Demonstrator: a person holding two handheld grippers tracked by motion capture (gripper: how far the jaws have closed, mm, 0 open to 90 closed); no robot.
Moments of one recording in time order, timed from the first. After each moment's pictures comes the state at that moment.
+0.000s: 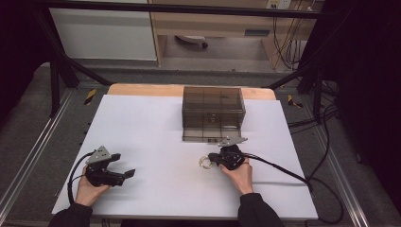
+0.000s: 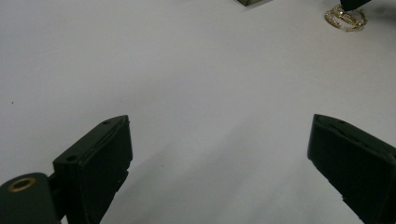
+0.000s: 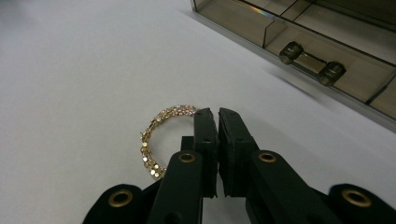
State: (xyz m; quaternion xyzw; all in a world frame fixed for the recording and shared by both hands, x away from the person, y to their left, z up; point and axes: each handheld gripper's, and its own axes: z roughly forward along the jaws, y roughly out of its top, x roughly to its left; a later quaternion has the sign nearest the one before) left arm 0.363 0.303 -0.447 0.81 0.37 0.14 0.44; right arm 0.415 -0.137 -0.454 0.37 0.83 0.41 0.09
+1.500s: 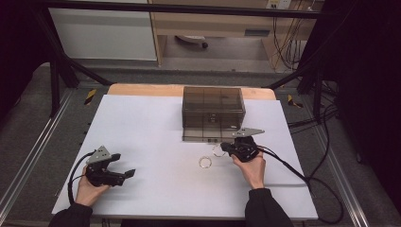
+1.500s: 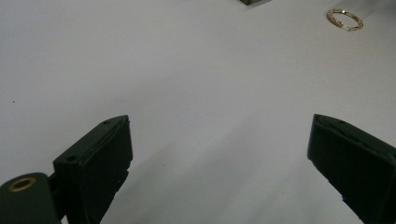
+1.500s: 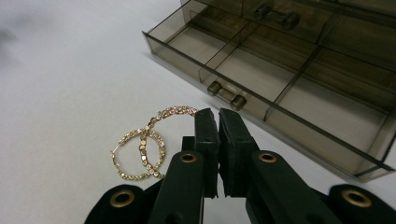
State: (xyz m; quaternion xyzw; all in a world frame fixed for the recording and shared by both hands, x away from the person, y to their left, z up) left arm 0.364 0.302 -0.447 0.81 0.37 0.14 0.44; right arm 0.418 -0.171 -0.413 0.40 0.80 0.42 0.14
